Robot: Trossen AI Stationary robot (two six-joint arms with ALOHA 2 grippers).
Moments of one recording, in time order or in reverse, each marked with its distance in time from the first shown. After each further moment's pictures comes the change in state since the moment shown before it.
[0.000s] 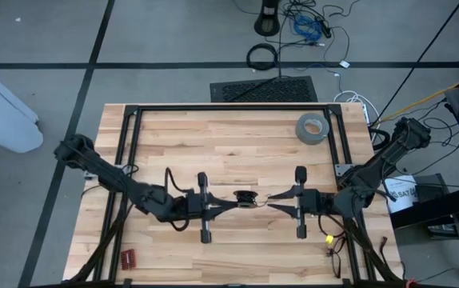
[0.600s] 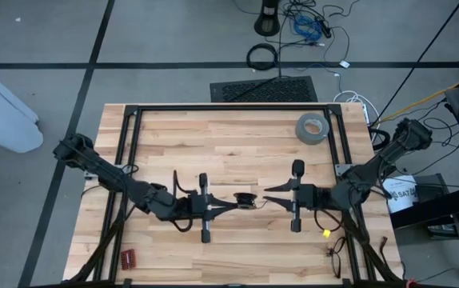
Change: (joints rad) left arm 0.012 -0.019 0.000 -0.131 0.020 -0.033; right arm -0.069 0.004 0.000 0.077 -0.014 -0.116
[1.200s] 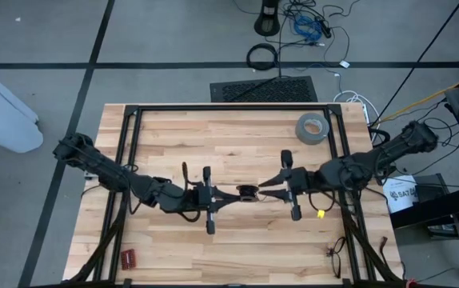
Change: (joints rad) left arm 0.064 -0.006 0.000 -0.075 0.053 -0.053; right arm -0.201 -0.051 0.000 -0.053 -0.394 0.093
